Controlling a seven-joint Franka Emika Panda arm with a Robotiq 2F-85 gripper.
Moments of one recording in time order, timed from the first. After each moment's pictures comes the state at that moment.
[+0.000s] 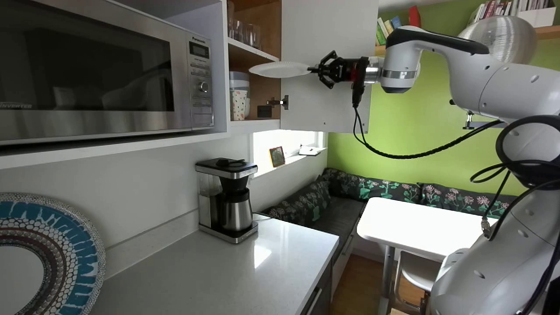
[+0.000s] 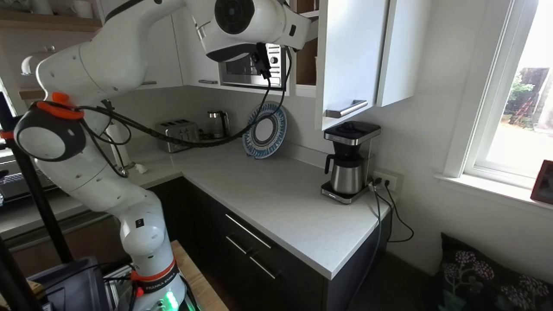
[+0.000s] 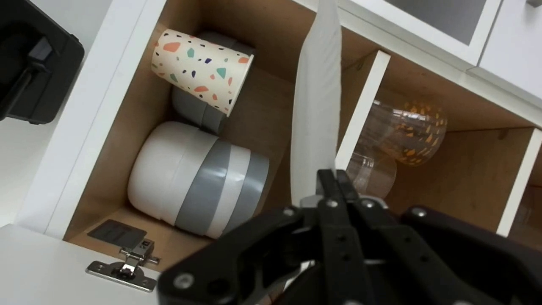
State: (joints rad) arm -0.21 -0.49 -0.37 -1.76 1.24 2.14 -0.12
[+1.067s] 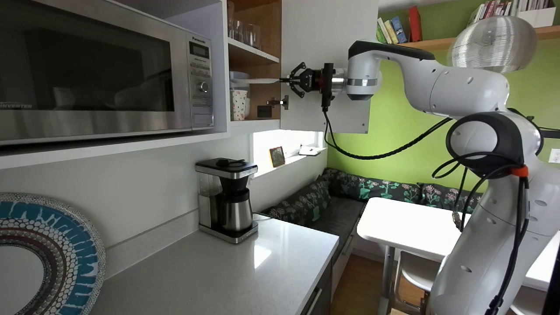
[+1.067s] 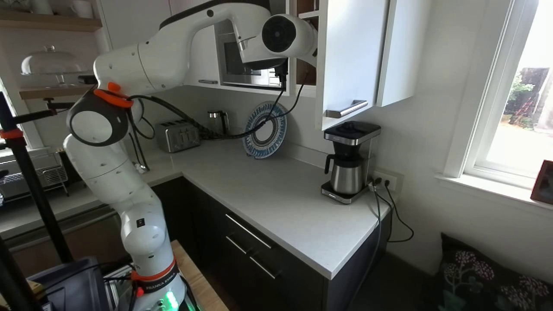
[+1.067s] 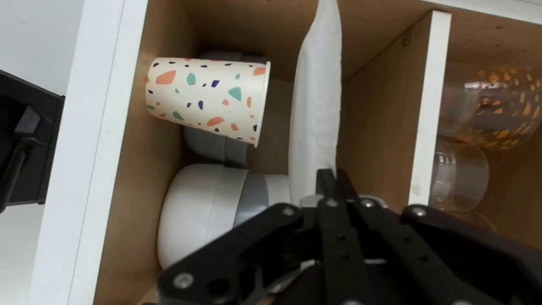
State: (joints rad) arm -0.20 -0.27 -0.30 -1.63 1.37 2.18 0.04
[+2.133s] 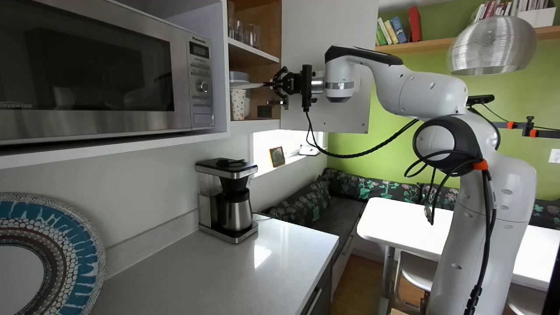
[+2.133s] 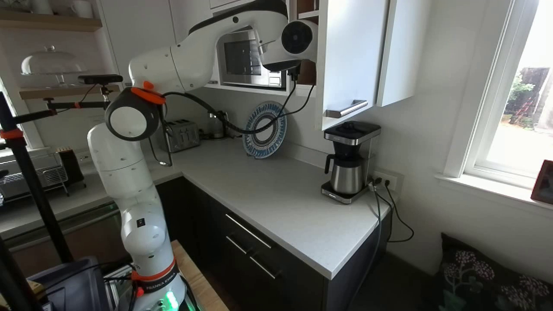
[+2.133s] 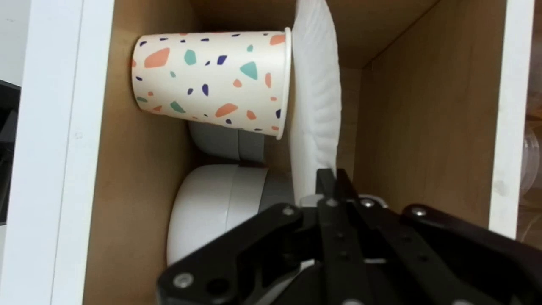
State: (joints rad) arm -0.20 -0.09 -0.26 -1.47 1.37 2.25 0.15
